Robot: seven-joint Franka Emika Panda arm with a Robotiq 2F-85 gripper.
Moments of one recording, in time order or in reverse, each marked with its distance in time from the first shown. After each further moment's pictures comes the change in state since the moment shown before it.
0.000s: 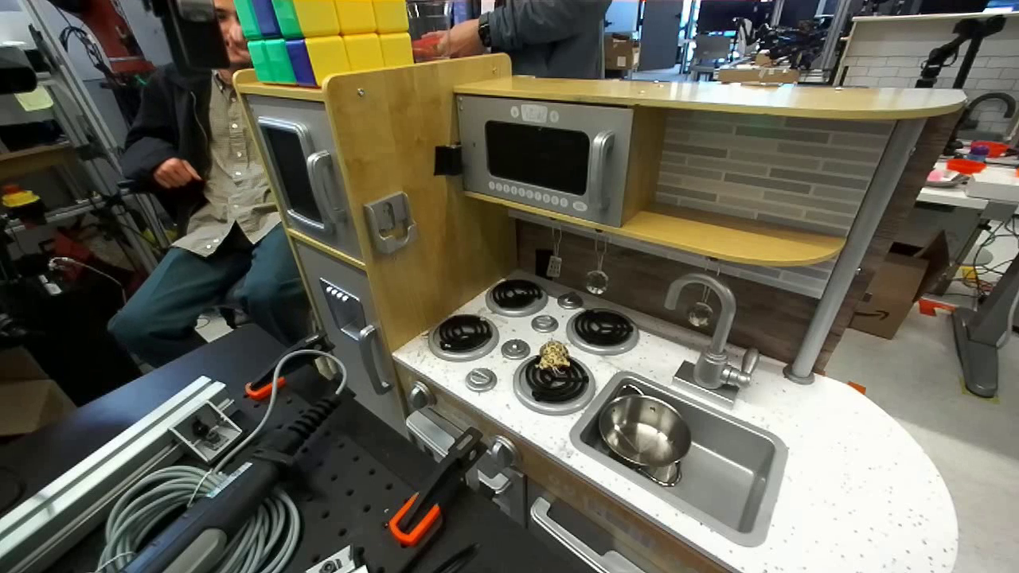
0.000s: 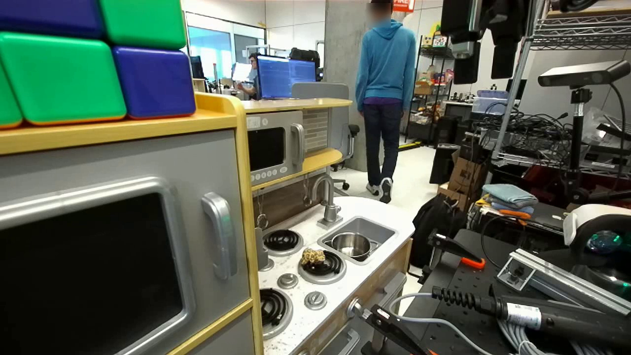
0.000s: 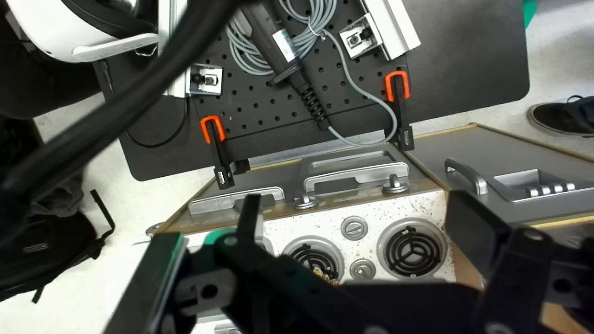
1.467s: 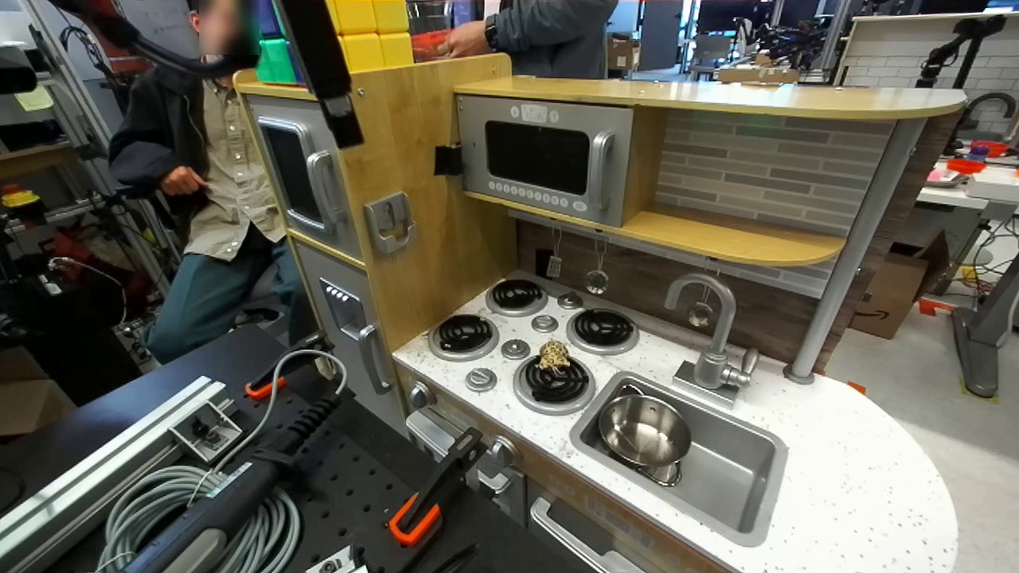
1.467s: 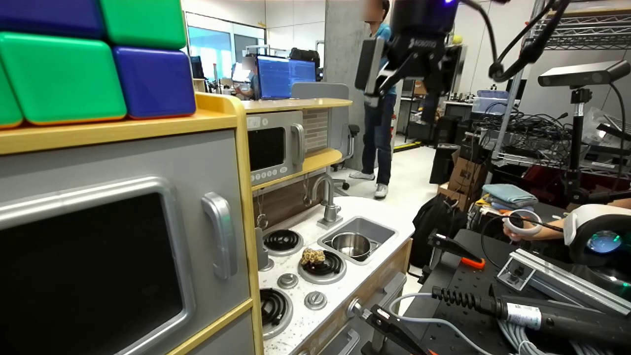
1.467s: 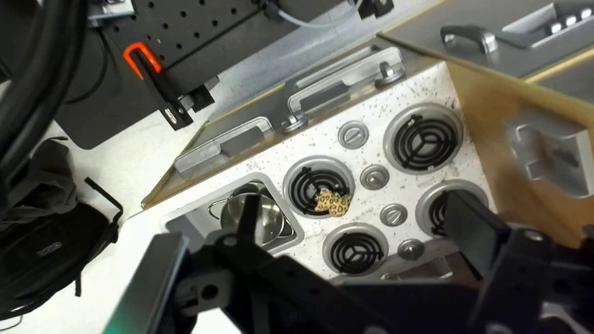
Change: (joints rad) arm -0.074 0.240 0.053 -0.039 -0.031 0.477 0.283
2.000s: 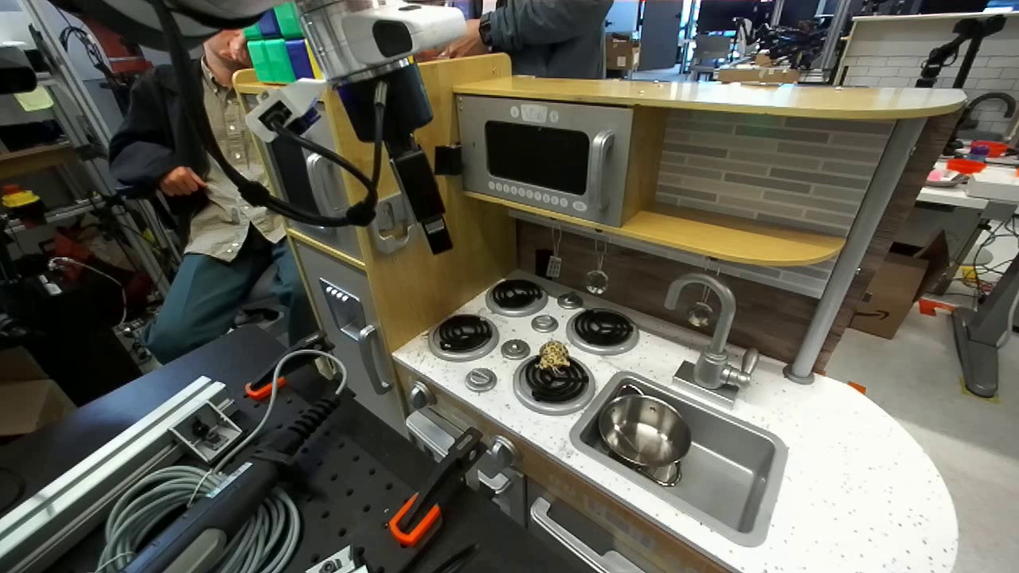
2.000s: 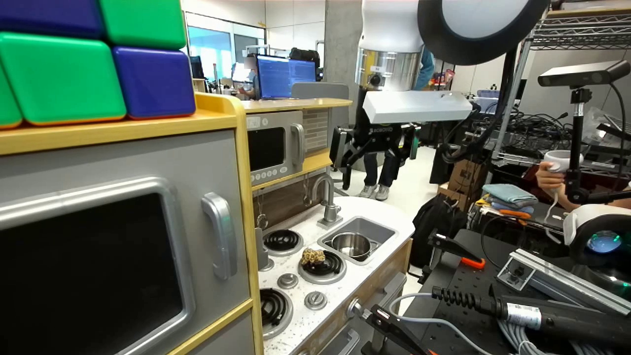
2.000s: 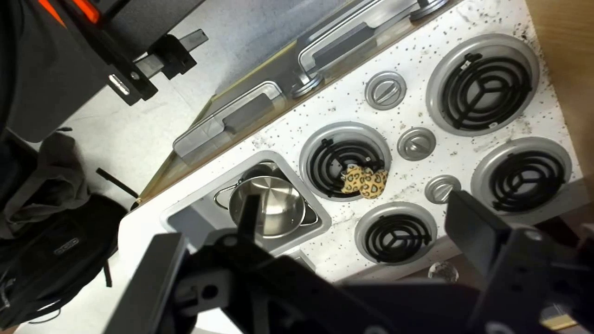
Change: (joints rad) arm -0.131 0.380 0.049 0.029 -0.327 0.374 0.319
